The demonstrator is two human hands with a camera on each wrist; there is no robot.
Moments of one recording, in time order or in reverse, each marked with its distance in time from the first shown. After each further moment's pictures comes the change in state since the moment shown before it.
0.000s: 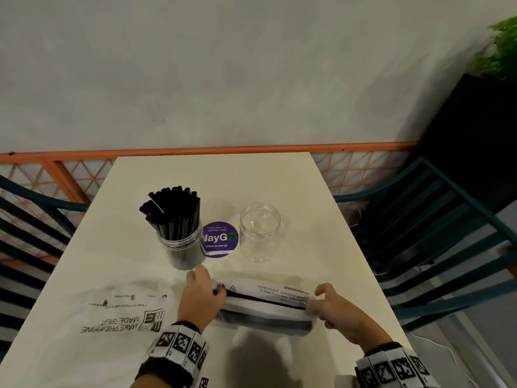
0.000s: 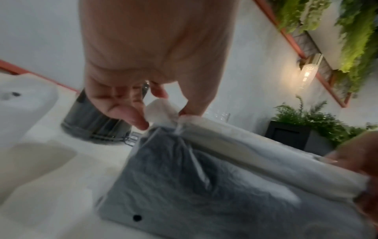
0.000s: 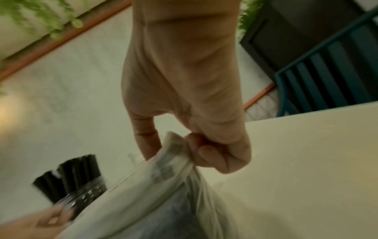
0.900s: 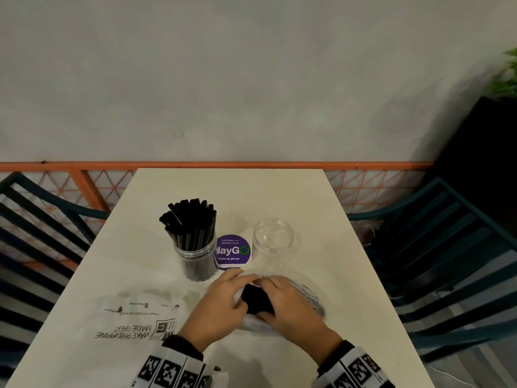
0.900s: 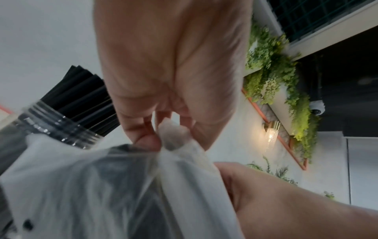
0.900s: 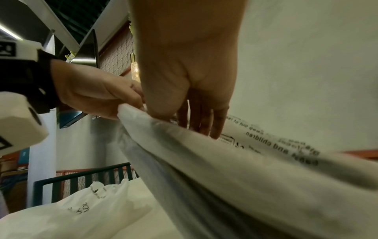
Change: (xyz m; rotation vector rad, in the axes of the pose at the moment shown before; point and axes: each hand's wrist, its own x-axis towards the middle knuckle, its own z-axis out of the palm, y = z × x) left_hand -0.022 0.048 -0.041 -0.028 -0.251 0.398; right_hand 0.005 -0.058 0.084 -0.851 0.155 -0.940
